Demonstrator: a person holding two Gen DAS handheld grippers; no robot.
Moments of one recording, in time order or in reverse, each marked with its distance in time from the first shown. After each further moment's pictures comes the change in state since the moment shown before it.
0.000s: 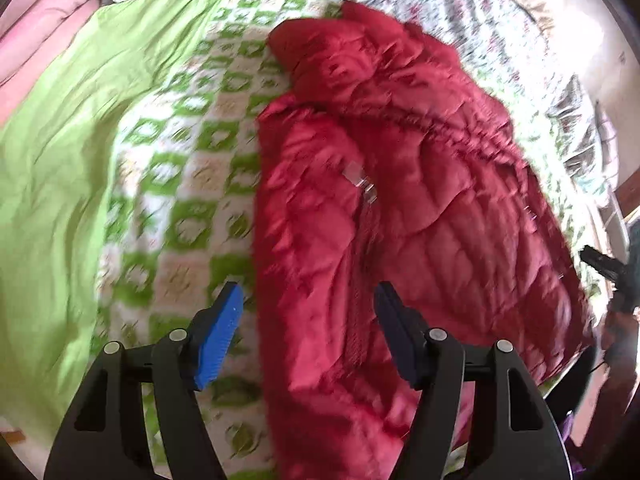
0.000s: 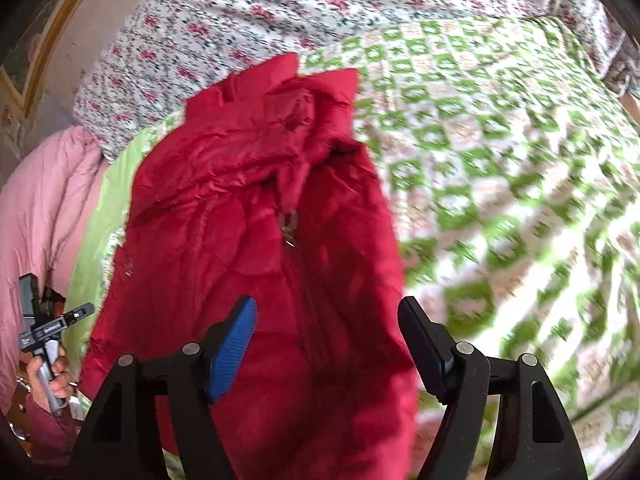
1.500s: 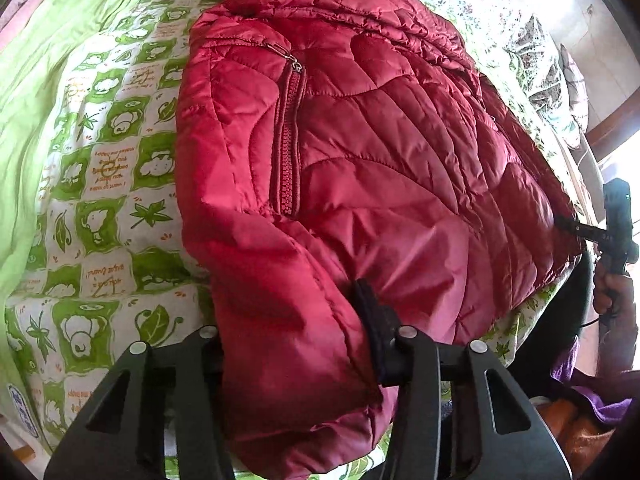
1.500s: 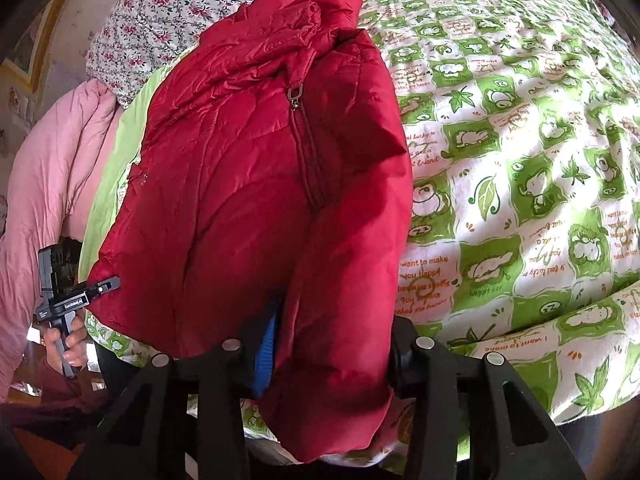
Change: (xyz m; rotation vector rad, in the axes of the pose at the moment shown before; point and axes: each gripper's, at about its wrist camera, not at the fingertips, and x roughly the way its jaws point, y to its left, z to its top) left arm 0.009 -0.029 -0.077 0.125 0.129 -0.133; right arm -0.004 -0.008 -0.083 -0.005 0.184 0.092
